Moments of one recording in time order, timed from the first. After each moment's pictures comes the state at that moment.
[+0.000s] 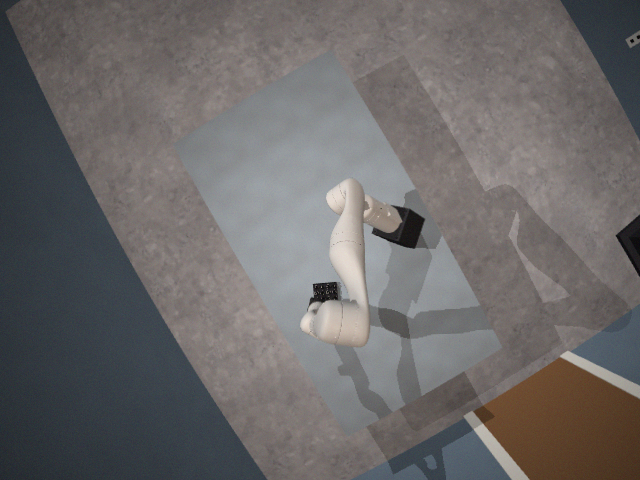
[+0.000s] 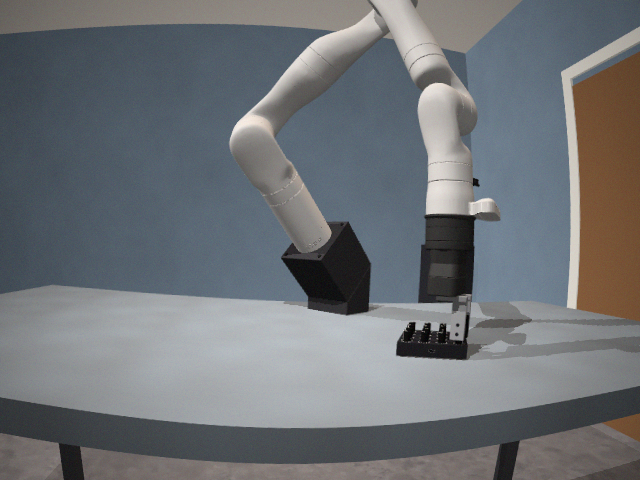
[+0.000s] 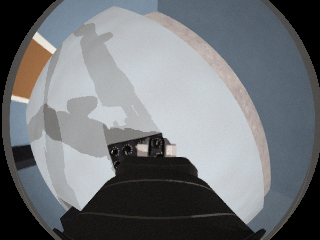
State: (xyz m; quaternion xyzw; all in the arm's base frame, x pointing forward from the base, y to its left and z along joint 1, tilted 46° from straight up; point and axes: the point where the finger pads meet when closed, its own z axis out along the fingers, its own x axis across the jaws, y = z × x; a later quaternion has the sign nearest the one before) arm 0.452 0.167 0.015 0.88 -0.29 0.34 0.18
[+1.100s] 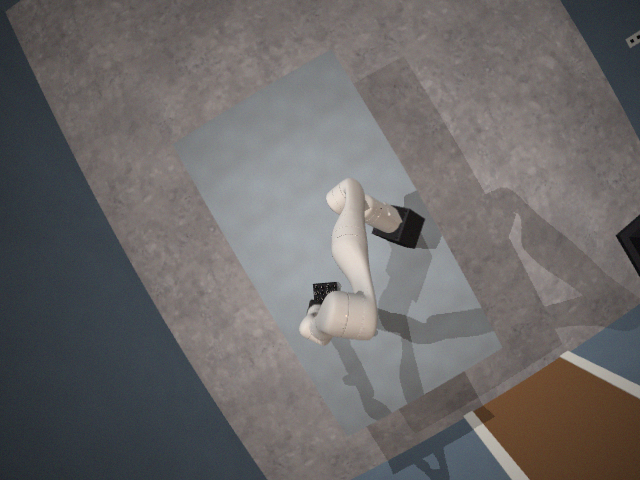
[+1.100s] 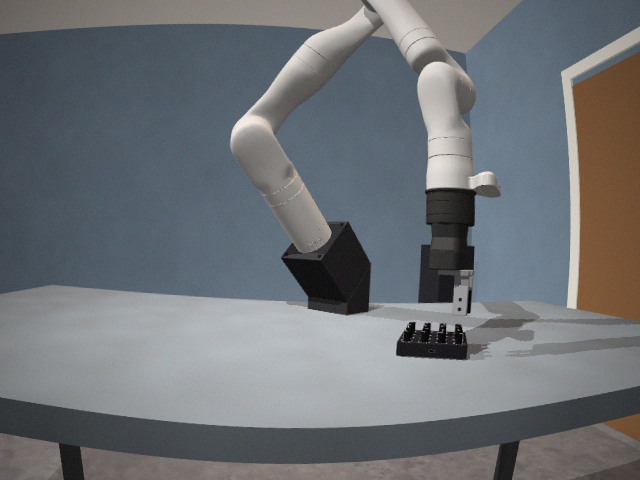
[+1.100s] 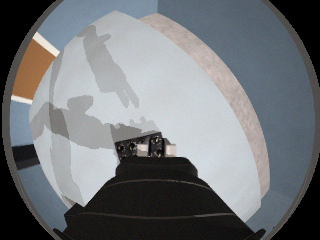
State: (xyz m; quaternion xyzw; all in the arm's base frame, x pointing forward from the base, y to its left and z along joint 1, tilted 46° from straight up) arm 0.433 0.187 0.041 0.88 -0.29 0.34 0.18
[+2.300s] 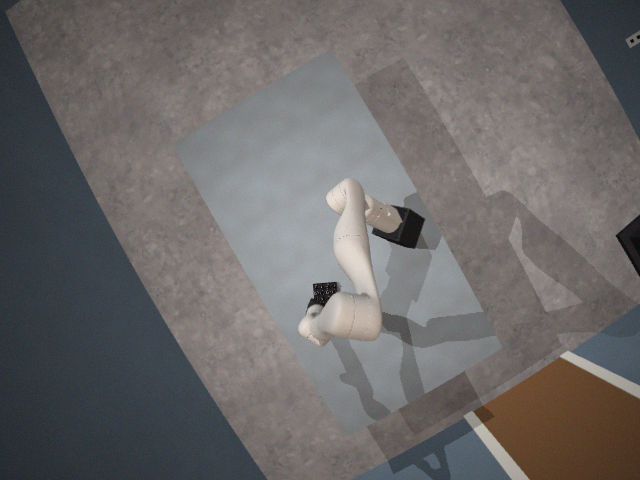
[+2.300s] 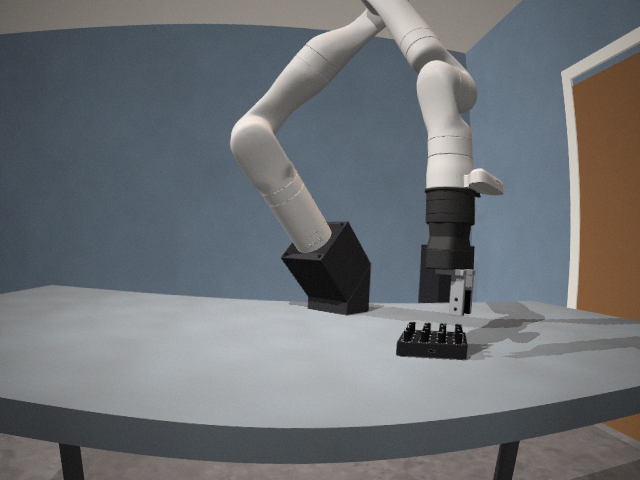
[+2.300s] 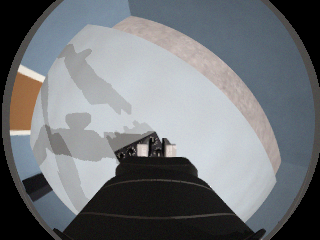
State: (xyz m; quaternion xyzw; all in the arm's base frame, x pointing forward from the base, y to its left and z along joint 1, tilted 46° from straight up) arm 0.437 0.184 0.048 0.84 -0.39 0.36 0.14
